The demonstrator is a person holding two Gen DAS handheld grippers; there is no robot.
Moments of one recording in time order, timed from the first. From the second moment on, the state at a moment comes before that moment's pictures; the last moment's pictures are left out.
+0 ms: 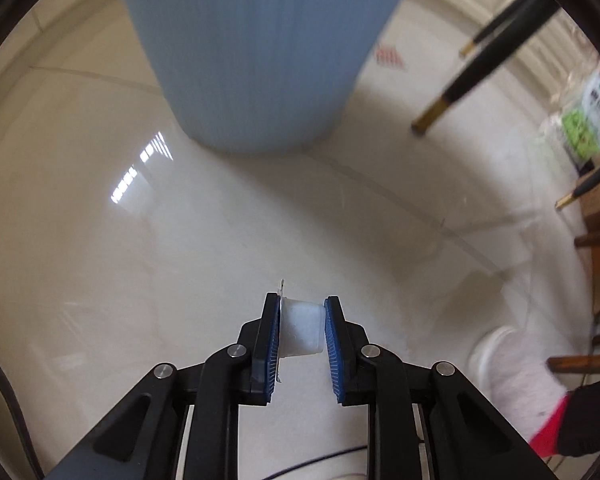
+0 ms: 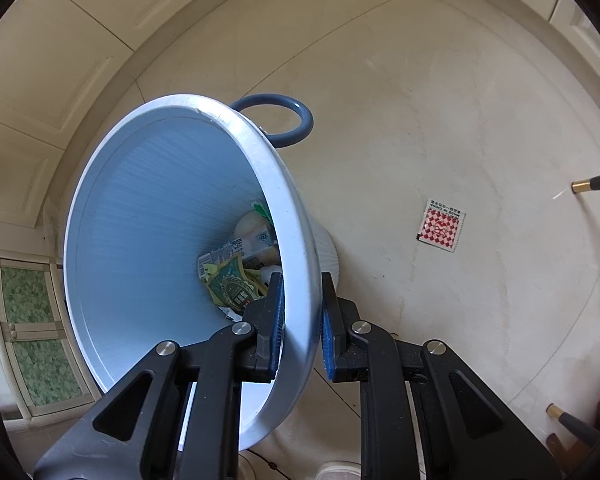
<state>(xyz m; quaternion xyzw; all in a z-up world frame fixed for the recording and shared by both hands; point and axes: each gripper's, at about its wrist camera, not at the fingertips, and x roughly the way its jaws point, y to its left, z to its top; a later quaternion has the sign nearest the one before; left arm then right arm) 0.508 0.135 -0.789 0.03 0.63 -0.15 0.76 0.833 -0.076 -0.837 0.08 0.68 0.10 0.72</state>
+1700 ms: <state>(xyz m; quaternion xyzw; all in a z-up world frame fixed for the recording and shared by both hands) 0.708 0.105 -0.765 -0.04 0.58 0.04 0.81 0.864 -0.167 -0.993 0.17 0.68 -0.17 0.69</state>
